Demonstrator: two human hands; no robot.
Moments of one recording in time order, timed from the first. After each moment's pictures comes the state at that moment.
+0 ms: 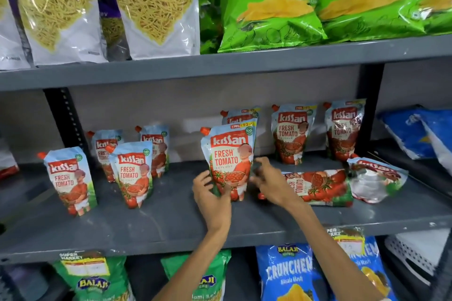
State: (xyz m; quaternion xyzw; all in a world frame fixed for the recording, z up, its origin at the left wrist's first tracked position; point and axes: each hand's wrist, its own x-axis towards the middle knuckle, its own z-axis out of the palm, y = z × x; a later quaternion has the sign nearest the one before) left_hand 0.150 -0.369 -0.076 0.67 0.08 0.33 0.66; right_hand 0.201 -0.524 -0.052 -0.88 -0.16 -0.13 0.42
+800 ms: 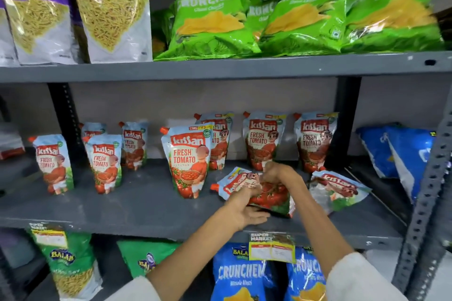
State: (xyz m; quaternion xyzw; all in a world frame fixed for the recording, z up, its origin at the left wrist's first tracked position) left_hand 0.132 -0.555 -0.035 0.54 0.16 -0.18 0.81; right_hand 0.233 -0.668 0.002 -0.98 -0.06 0.08 0.16
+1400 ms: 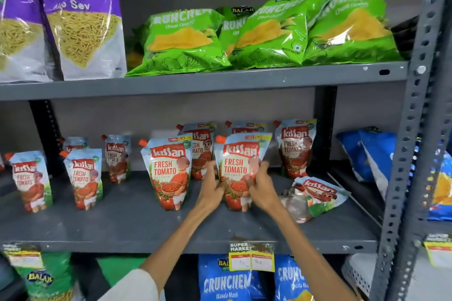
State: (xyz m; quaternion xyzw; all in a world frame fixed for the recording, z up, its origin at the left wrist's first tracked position) left_hand 0.184 -0.526 -0.039 0.78 -0.11 0.17 0.59; right_hand 0.195 -0.685 -0.032 -0.80 -0.17 -0.19 0.54
